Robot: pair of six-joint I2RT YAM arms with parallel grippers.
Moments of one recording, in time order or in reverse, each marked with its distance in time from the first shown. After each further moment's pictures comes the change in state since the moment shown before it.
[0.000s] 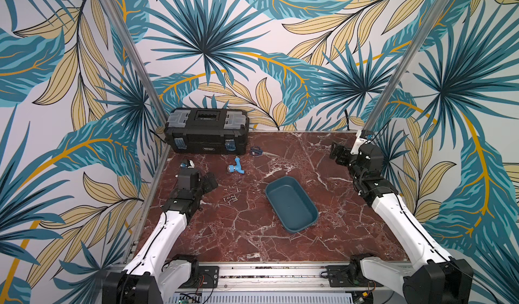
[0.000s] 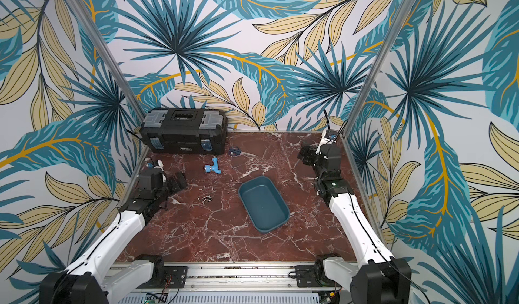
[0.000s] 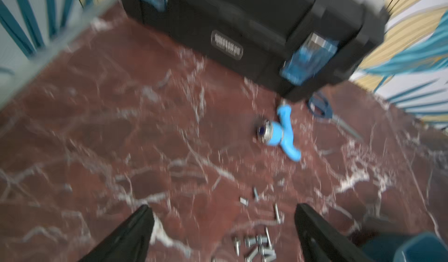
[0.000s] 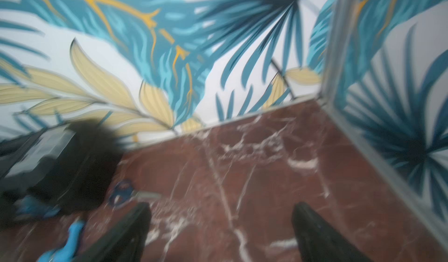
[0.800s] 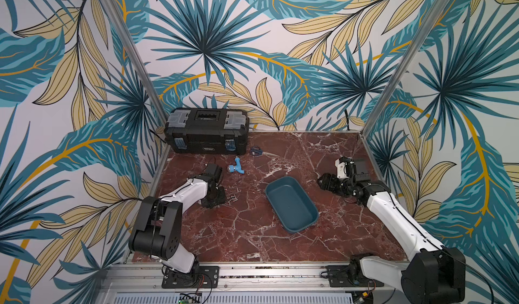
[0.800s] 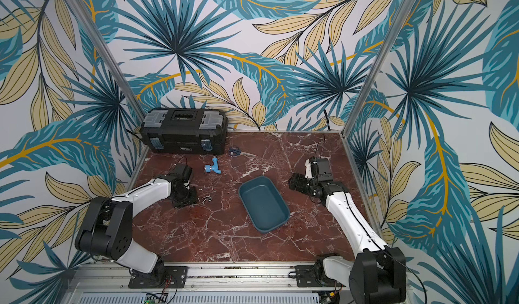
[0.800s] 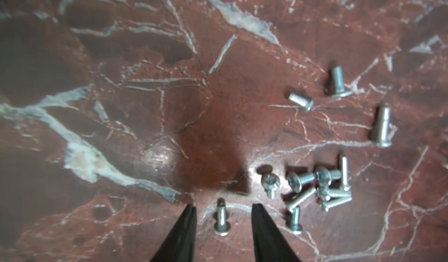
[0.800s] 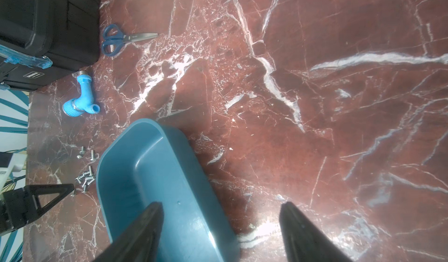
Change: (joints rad) left arm -0.101 0.515 0.213 -0.326 0.061 0.012; right arm 0.003 0.050 -0.070 -0.405 -0.281 0.079
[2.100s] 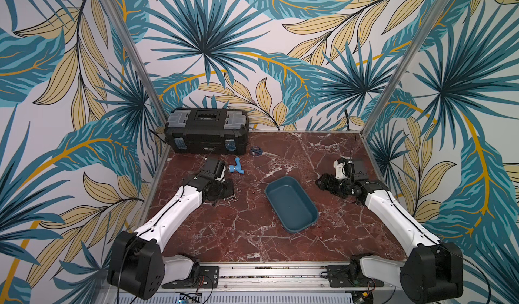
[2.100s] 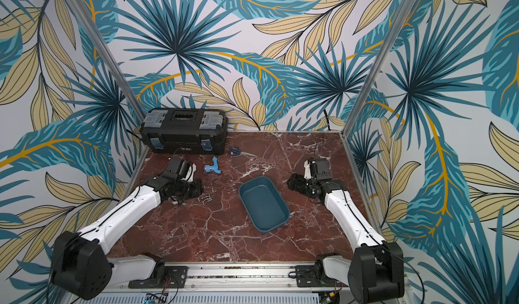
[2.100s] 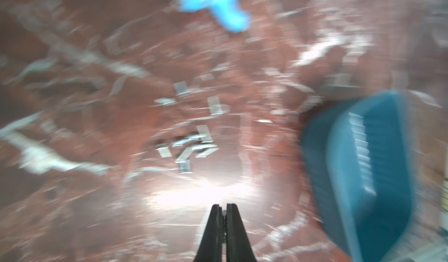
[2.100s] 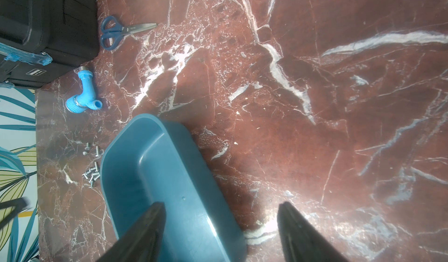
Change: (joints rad) left arm -0.206 -0.305 0.110 -0.021 0.157 -0.058; right arm 0.000 0.034 0.001 -0.003 -0.032 0.028
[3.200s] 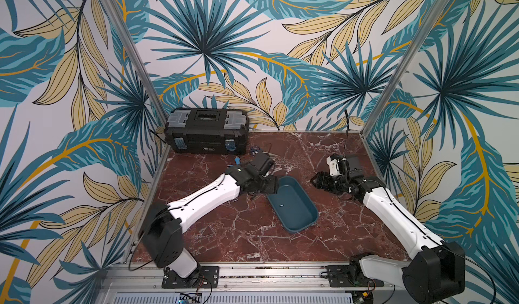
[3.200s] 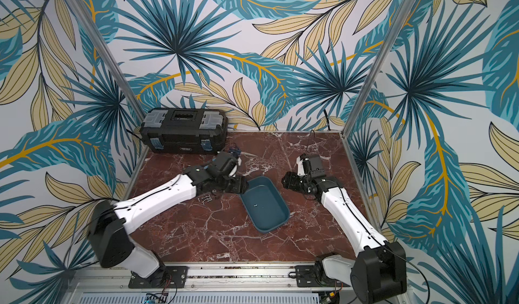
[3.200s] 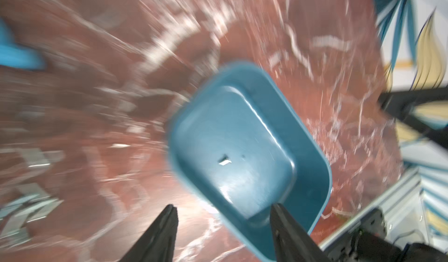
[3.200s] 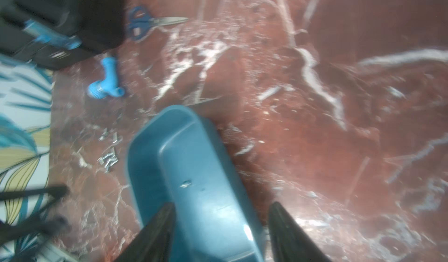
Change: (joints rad) left arm -0.271 0.189 0.280 -0.014 -0.138 -0.048; right arm 0.156 0.013 0.129 -0.060 0.019 0.006
